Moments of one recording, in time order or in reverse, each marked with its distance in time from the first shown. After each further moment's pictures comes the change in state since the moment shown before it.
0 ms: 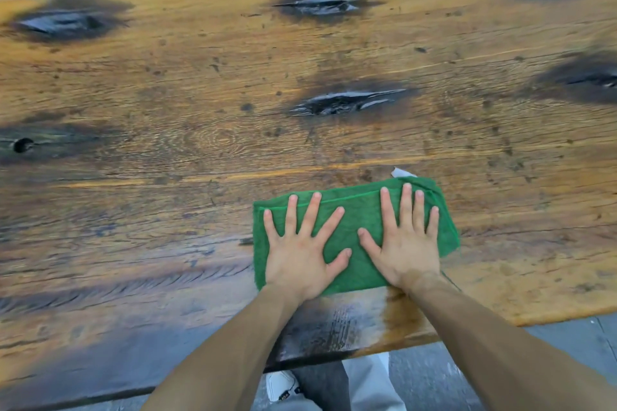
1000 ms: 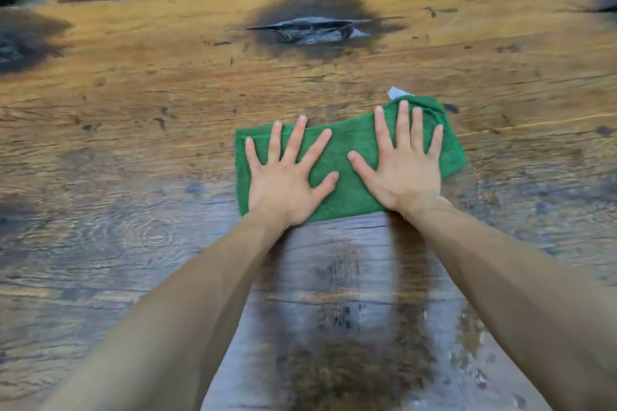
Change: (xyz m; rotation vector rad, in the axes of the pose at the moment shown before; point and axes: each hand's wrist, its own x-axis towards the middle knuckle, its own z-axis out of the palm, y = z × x) left_hand 0.306 -0.036 -0.084 -0.009 0.161 -0.165; right_hand 0.342 0.013 -0.058 -0.001 0.053 -0.162
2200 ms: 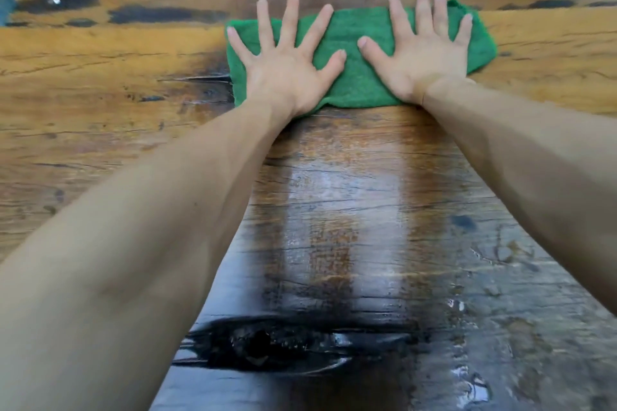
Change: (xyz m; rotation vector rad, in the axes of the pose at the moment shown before) left_hand 0.301 0.017 -0.055 -0.017 0.136 -0.125; right_hand 0.298 0.050 -0.060 -0.013 0.021 -0.027
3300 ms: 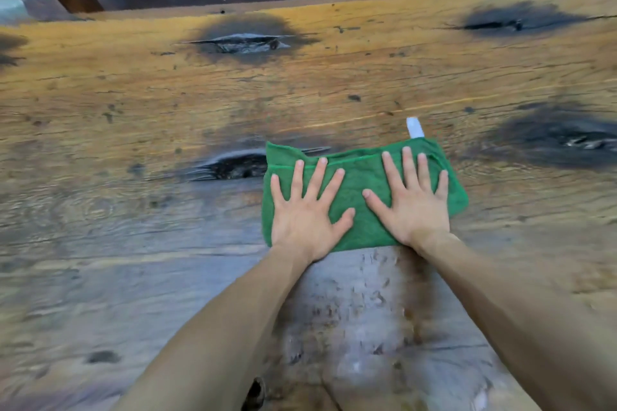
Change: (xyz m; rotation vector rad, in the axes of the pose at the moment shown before) left_hand -0.418 0.091 0.022 -0.011 -0.212 0.247; right_hand -0.442 0.076 0.051 -0.015 -0.072 0.148
